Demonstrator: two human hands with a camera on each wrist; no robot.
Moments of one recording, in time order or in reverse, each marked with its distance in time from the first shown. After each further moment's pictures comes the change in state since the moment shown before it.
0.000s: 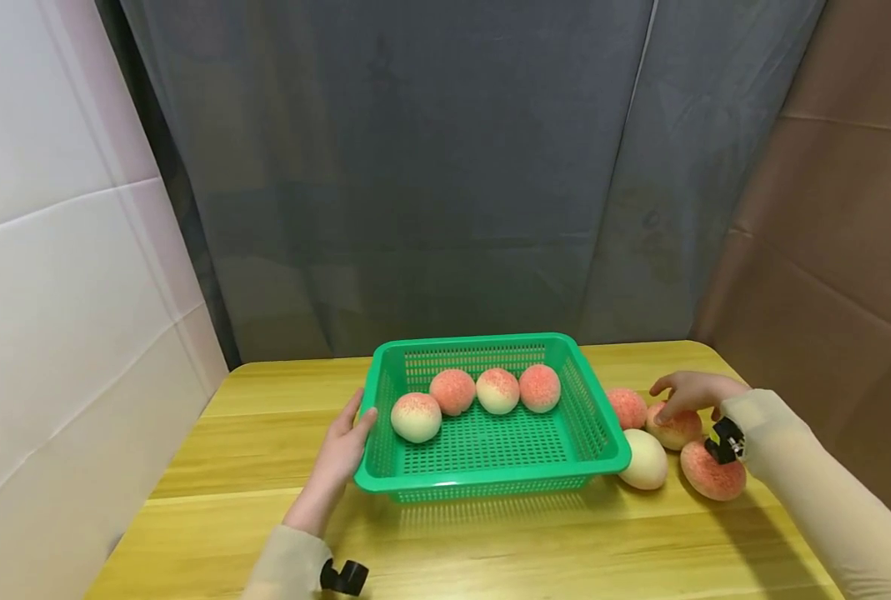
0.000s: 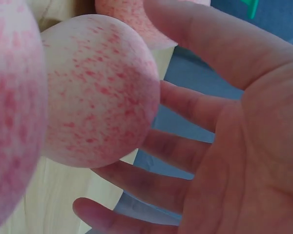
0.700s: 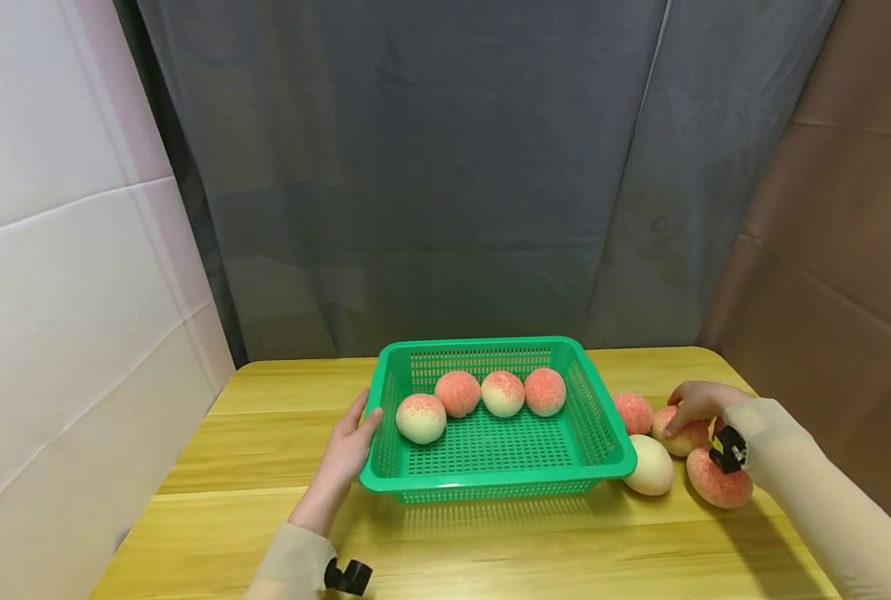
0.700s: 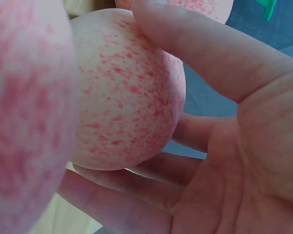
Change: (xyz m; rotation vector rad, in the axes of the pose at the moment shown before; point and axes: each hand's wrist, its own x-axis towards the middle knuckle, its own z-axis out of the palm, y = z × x) left_hand 0.000 -0.001 0.001 0.008 0.007 0.013; right_hand 0.005 0.007 0.005 0.043 0.004 0.051
